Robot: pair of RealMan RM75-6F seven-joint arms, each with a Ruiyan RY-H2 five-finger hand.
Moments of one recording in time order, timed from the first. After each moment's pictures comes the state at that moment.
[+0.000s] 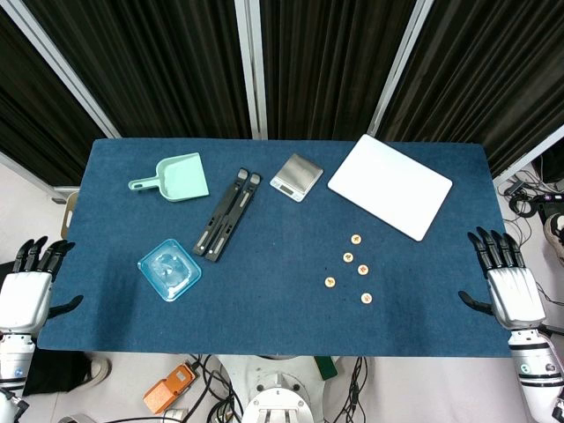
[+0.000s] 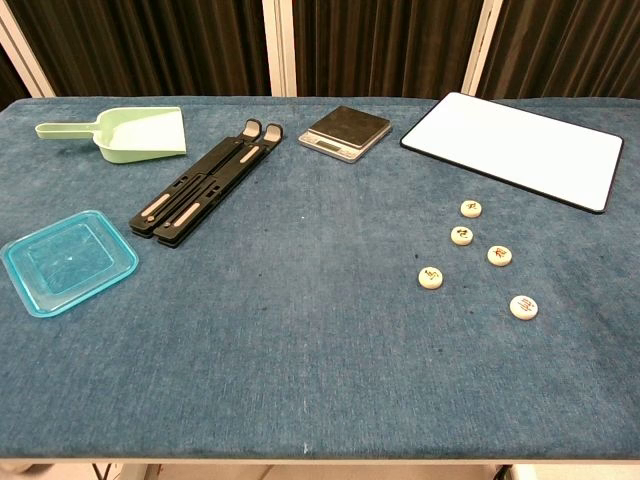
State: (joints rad) left arm -0.08 -1.18 -0.05 -1.55 1.49 1.50 0.10; right arm 0.14 -1.14 0.07 -1.61 -1.54 1.45 -0.09
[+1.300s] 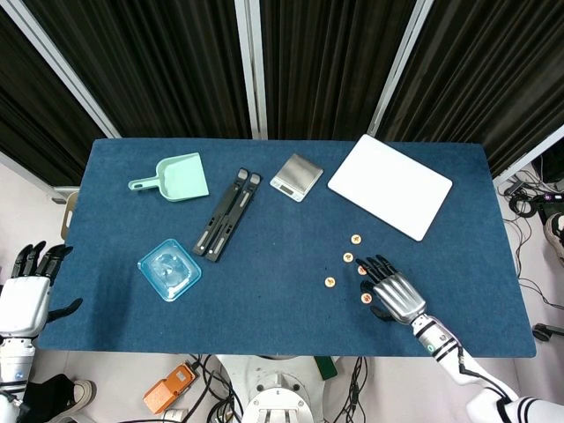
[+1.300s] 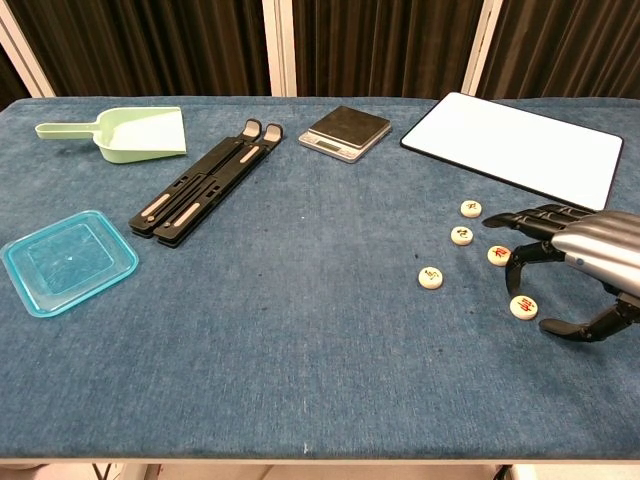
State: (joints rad) left arm -0.07 -1.22 -0.04 -1.48 1.49 1.51 0.05; right arm 0.41 -1.49 -0.04 -1.32 -1.68 1.08 -0.08
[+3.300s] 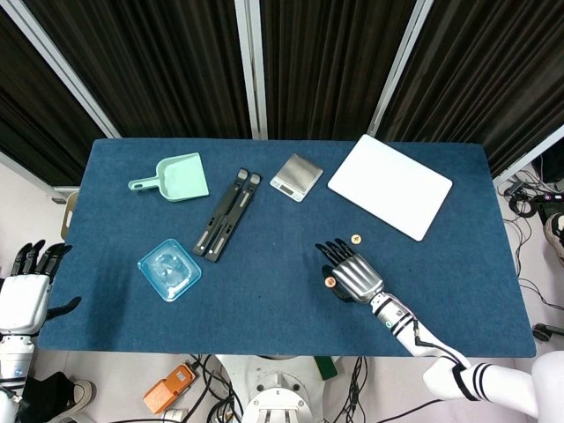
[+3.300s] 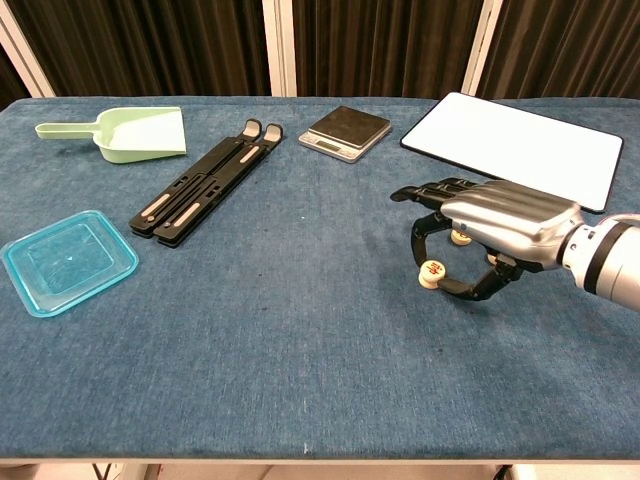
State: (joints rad) left arm -0.08 -1.24 -0.05 -1.43 1.48 1.50 0.03; right arm 0.60 -1.61 0.03 -1.33 -1.55 0.97 -0.17
